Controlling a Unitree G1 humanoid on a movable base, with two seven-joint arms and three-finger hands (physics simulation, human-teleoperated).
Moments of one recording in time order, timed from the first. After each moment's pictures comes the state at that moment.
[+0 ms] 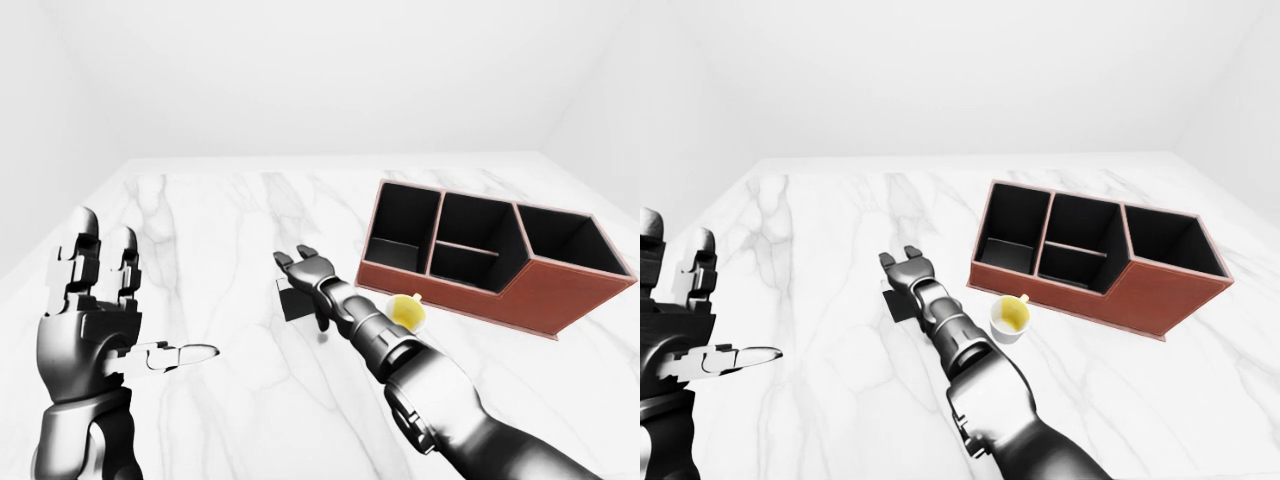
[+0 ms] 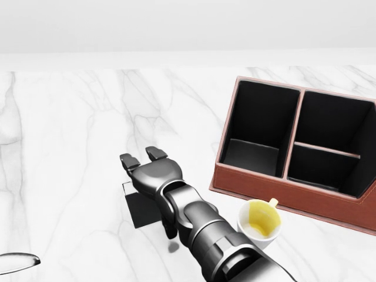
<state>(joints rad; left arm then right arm) 0.17 0.02 0.47 -0.68 -0.32 0.09 -0.30 -0.99 0.21 0.18 1.32 -1.32 -0.05 -0.04</state>
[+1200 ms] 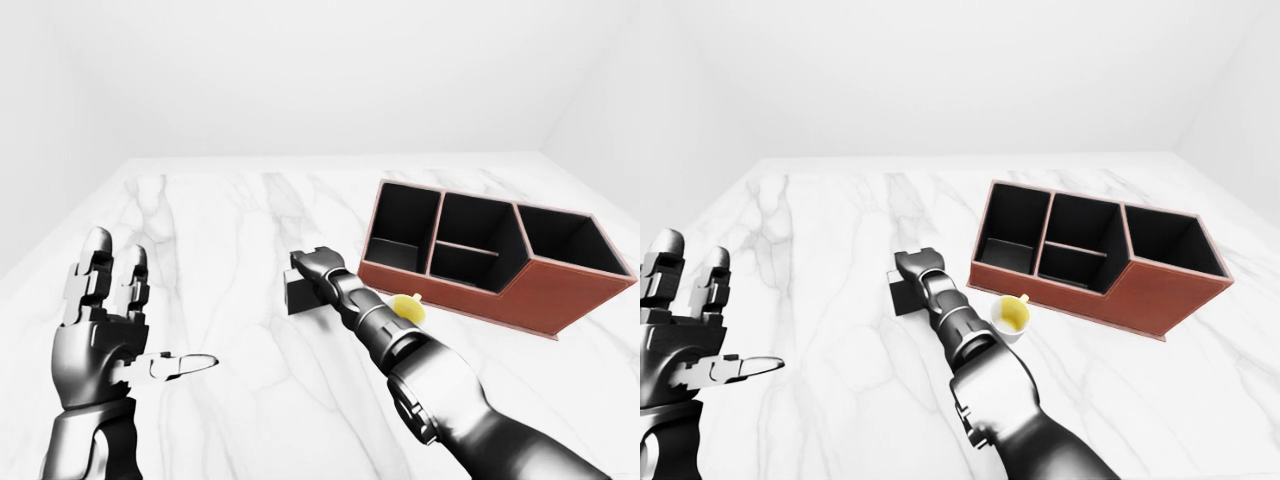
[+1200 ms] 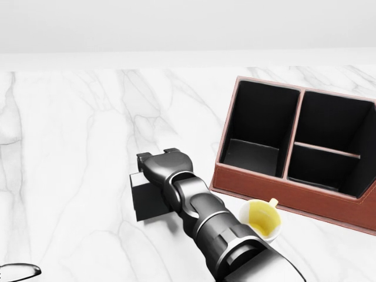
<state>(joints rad) 0.22 0.00 0.49 -0.62 -0.34 0.09 -0.34 -1.02 0.19 0.16 1.35 -1.24 0.01 -0.02</state>
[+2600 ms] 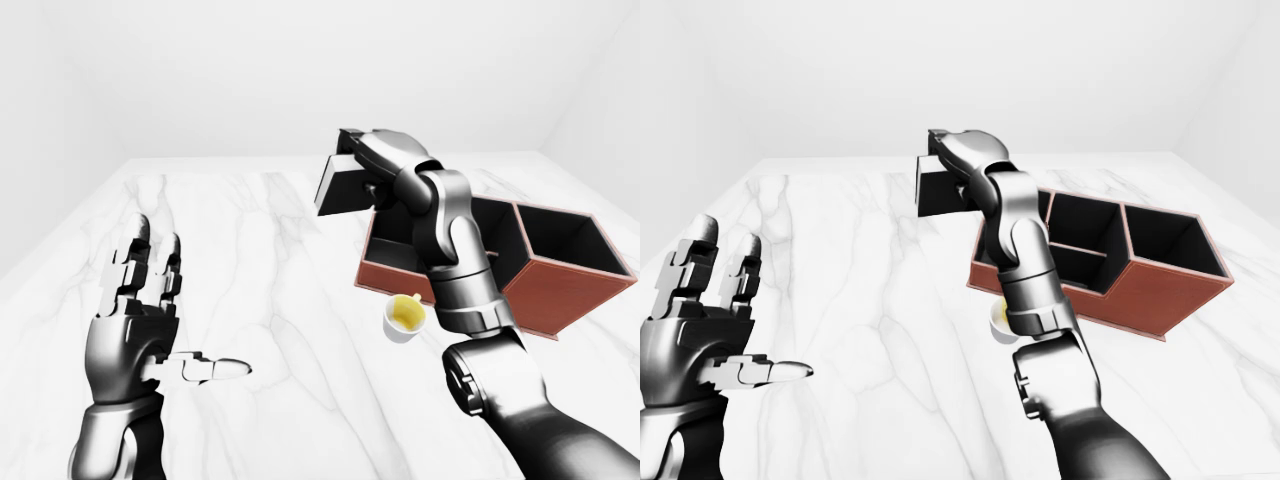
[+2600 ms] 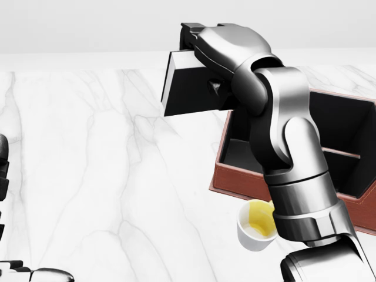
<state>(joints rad) 0.24 -0.03 0.33 -0.73 -0.27 0.09 -0.32 -0.98 -0.13 0.04 0.27 -1.17 0.09 0.62</state>
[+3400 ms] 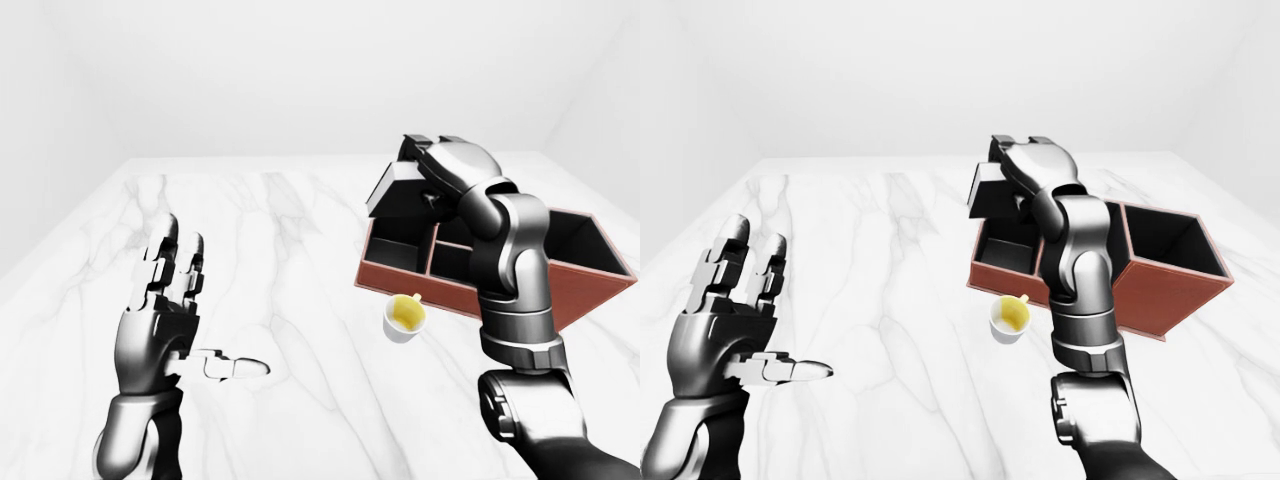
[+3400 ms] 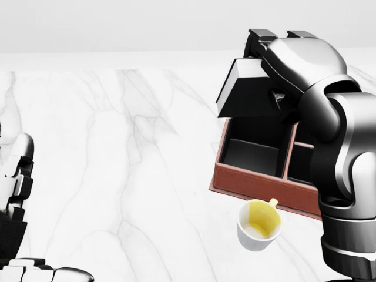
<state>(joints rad) 0.25 -0.02 0.23 -0.72 -0.22 0.09 -0.30 -0.76 -0.28 -0.07 -0.03 -1.19 0.09 0.70</state>
